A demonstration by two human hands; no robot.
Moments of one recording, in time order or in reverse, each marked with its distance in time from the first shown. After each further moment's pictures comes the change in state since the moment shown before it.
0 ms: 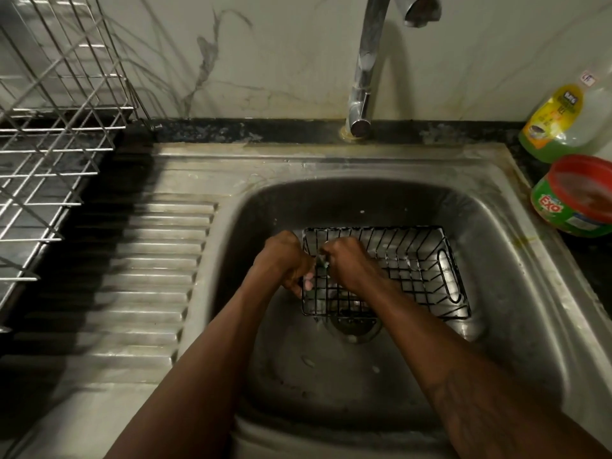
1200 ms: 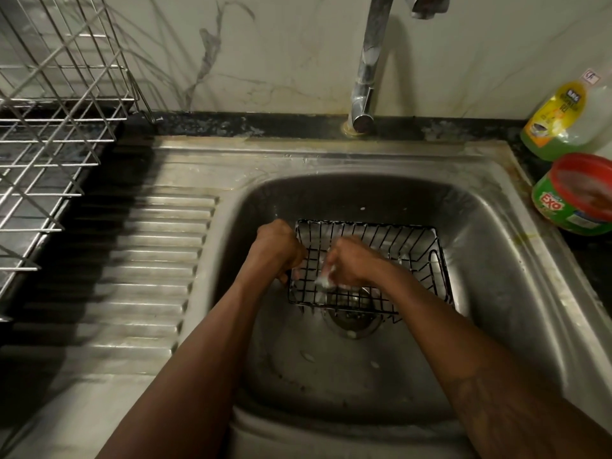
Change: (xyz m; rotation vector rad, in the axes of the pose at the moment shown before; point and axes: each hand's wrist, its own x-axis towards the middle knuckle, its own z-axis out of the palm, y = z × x) left_hand 0.005 0.001 -0.010 0.200 0.101 -0.044; right_hand -0.002 0.008 -0.010 0.116 -0.377 0.138
